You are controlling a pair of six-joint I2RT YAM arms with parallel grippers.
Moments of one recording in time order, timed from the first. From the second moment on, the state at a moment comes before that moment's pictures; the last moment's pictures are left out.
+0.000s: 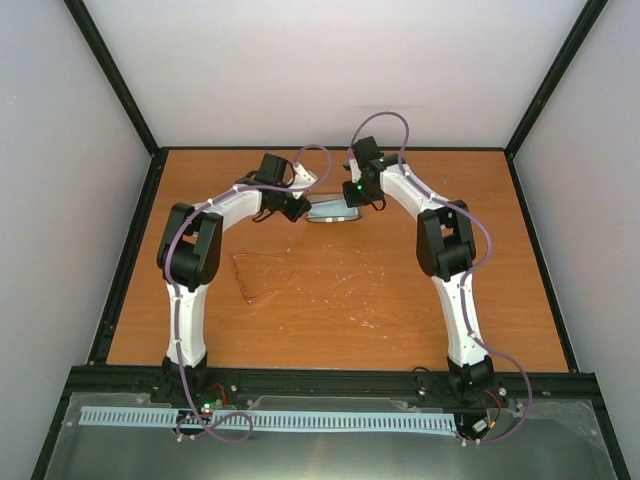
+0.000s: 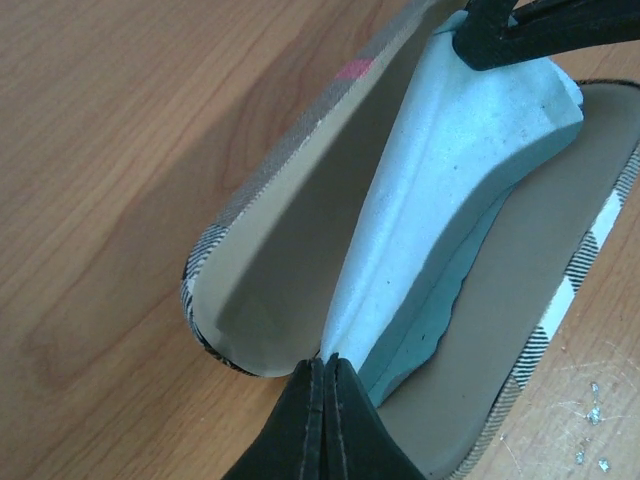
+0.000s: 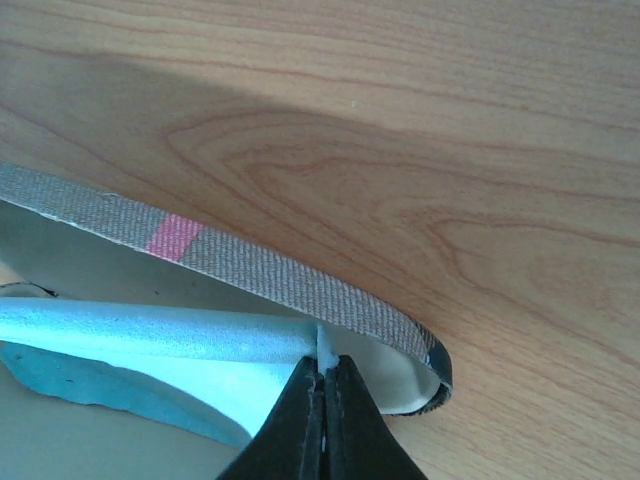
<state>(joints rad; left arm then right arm) -0.35 2.13 1.56 -0.36 0.40 0.35 0.39 2.36 2.05 -0.81 -0.17 0.10</state>
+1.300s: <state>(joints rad) -0.34 2.20 1.63 -0.36 0.37 0.38 0.39 2.41 2.10 -0.74 -0.14 0.13</state>
